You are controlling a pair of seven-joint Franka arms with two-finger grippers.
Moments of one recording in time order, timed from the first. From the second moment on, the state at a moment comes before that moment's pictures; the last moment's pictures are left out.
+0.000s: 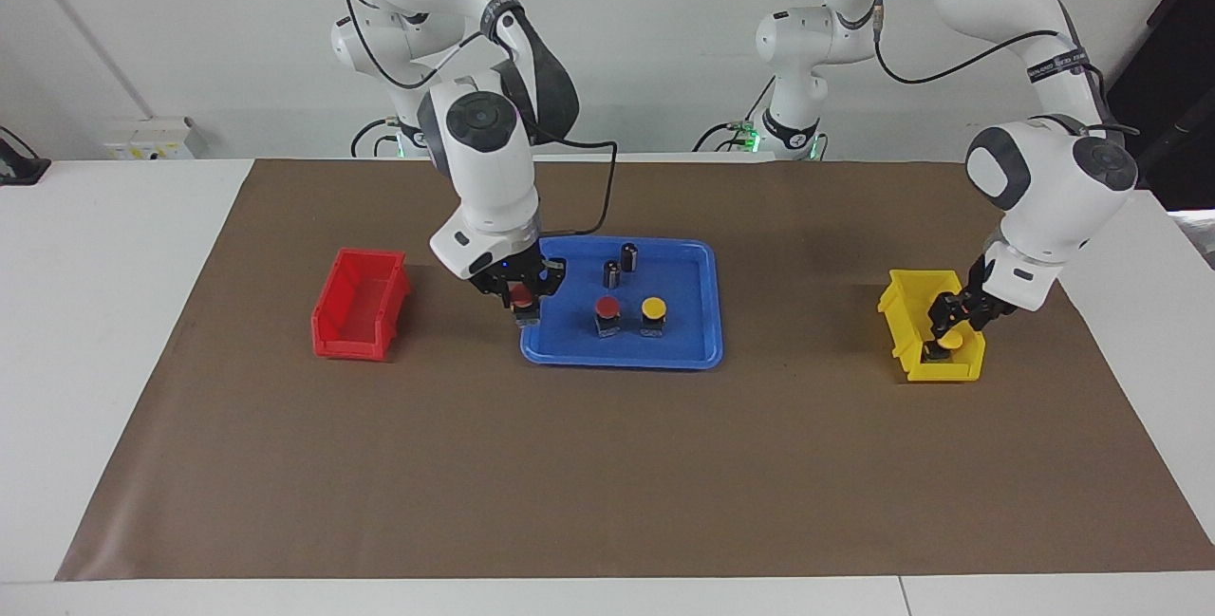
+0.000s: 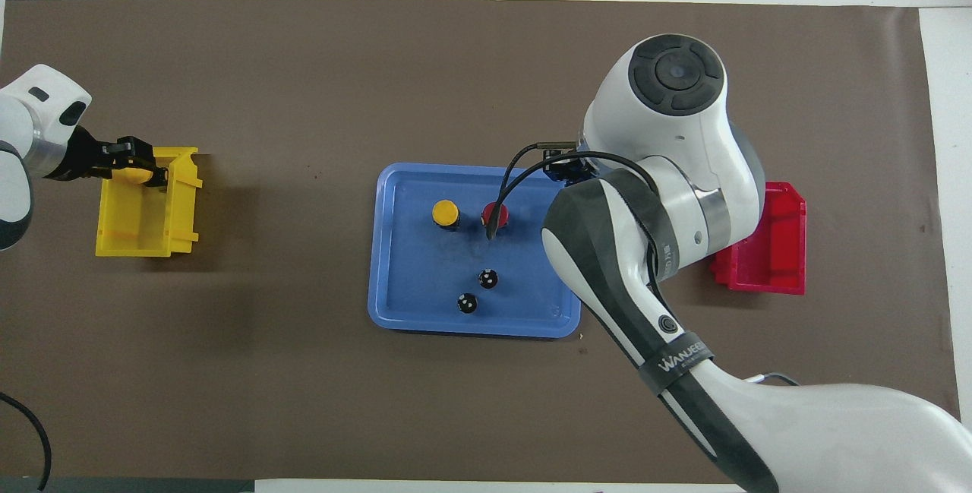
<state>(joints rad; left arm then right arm) -0.02 0.21 0.10 -1.94 -0.04 2.21 0.01 0.49 0.31 -0.08 -1.70 0.05 2.00 0.45</state>
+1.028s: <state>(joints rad) -0.02 0.25 0.09 -1.91 -0.04 2.20 0.01 0.56 0.31 -0.08 -1.86 0.05 2.12 0.45</state>
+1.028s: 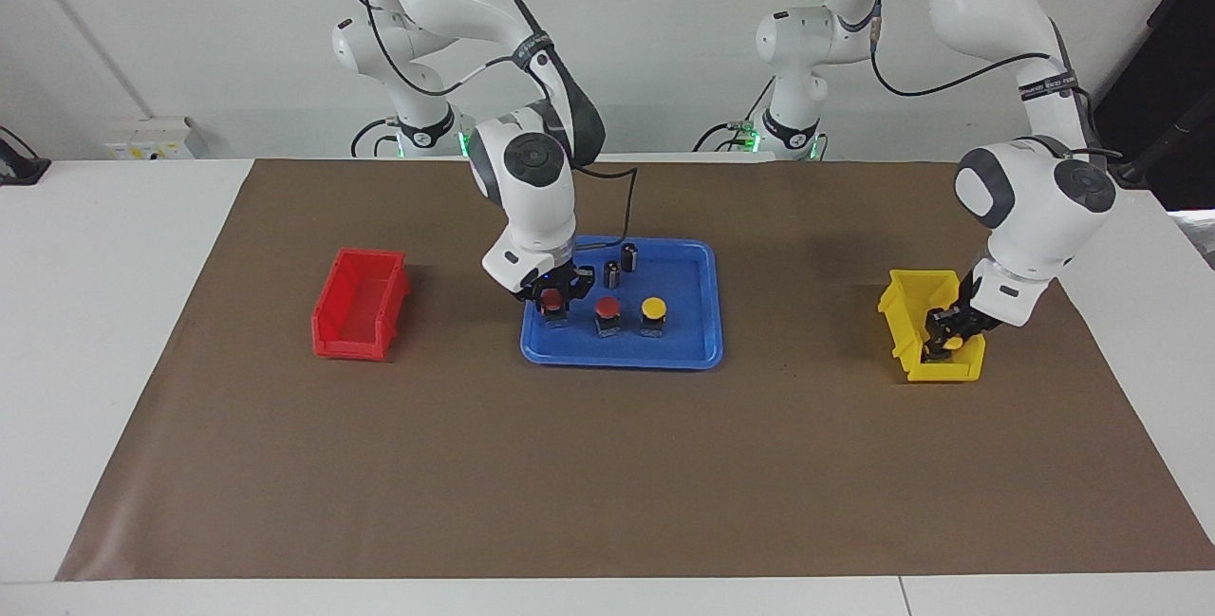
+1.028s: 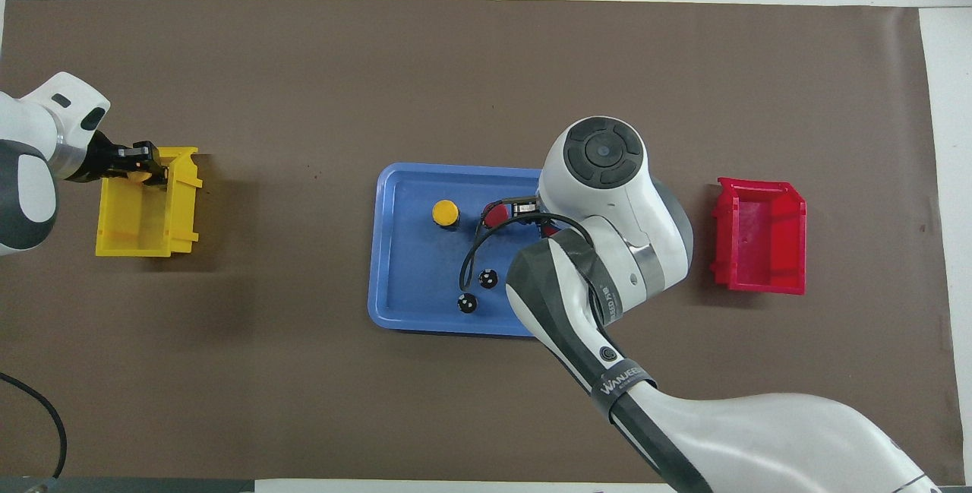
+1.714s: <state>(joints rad) -0.42 0.22 0.06 -1.68 -0.04 1.98 -0.37 0.36 0.17 -0.11 -1.66 0.04 1.84 0.42</state>
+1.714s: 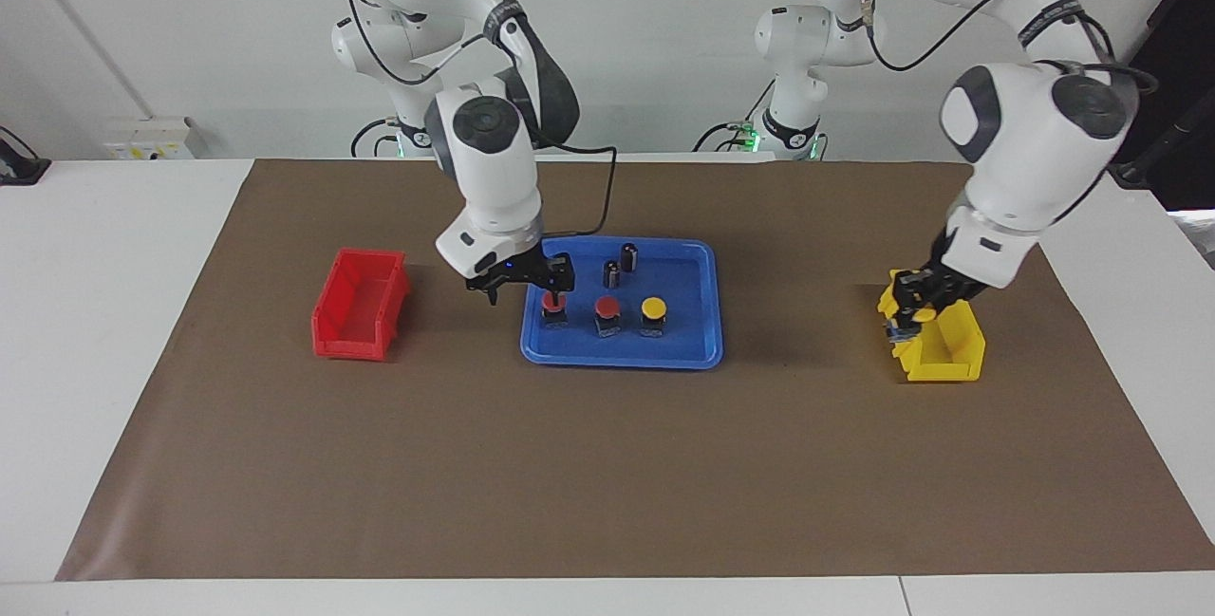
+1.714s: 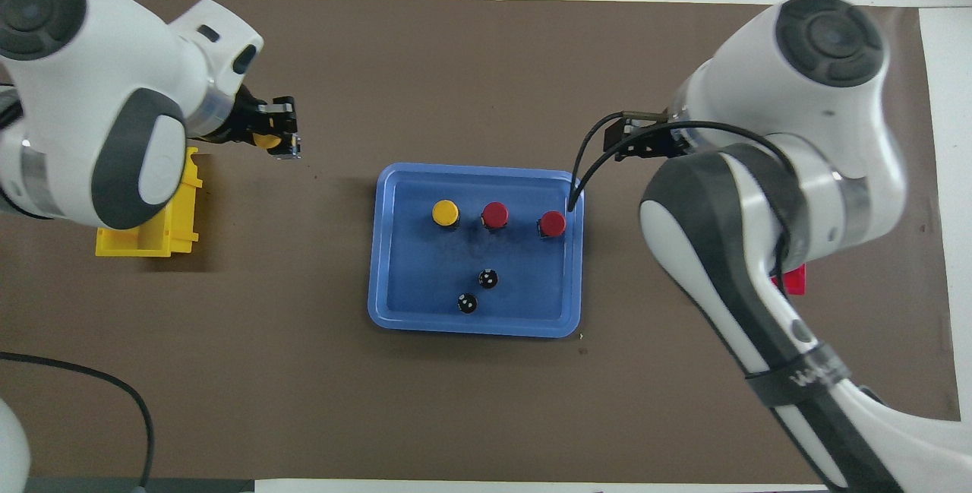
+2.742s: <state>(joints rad) -0.63 0.23 0.06 -1.95 -0.09 2.23 -0.44 0.01 0.01 -0.11 -1.54 -0.01 1.50 0.08</state>
